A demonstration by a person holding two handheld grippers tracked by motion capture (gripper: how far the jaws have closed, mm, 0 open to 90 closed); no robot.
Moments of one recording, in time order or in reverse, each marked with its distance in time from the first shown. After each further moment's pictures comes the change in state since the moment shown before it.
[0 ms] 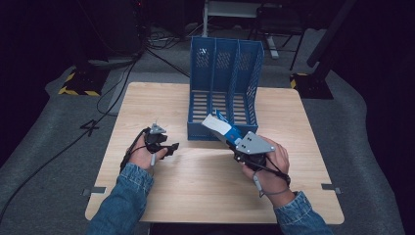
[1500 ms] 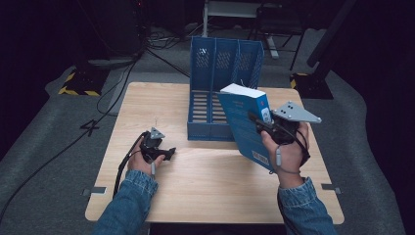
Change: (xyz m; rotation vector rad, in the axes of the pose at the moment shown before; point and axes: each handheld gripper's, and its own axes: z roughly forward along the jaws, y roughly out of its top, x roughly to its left) left arm 0.007 -0.013 0.012 0.018 0.057 0.062; right arm -0.072 0.019 -0.027 -0.158 -0.073 0.371
